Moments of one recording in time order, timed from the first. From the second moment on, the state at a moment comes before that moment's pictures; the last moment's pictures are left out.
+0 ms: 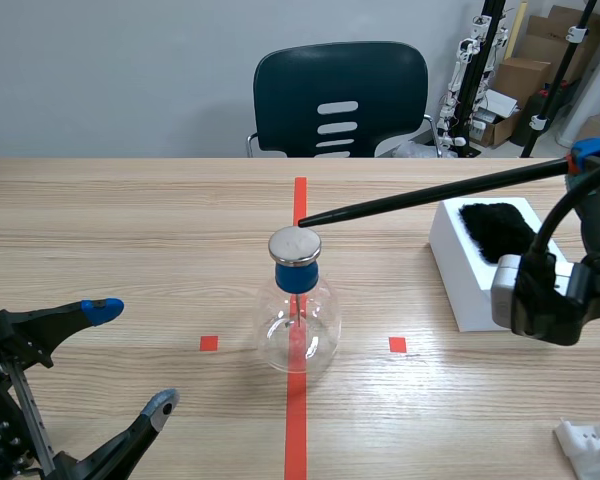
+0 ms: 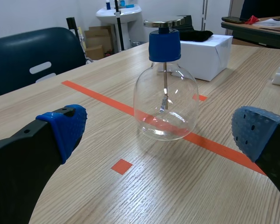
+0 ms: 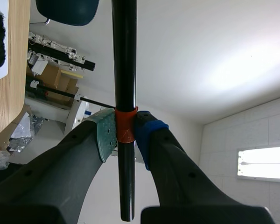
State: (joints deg) left arm 12.6 -32.8 23.7 57.8 5.7 -24.5 -72.3; right arm -38.4 30.9 0.5 114.8 -87.3 -12.6 -7.5
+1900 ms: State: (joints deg) left arm 12.6 -32.8 23.7 57.8 5.7 -24.5 -72.3; right arm -73.3 0.1 34.8 128.6 -60.0 -23.8 32.3
